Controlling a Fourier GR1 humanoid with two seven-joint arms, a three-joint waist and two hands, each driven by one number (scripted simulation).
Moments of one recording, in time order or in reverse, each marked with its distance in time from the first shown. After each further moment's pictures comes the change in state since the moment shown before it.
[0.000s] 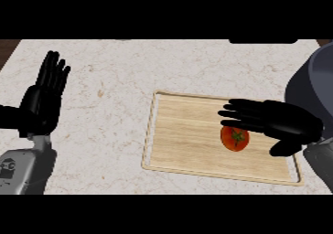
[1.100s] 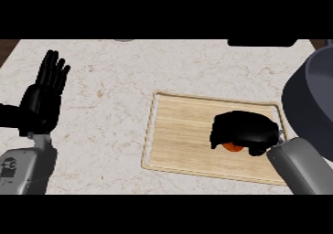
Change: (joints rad) left arm -0.009 -0.030 0.037 0.005 -0.034 -0.027 0.005; right arm -0.014 0.213 0.038 0.126 0.282 -0.103 -0.115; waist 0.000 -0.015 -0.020
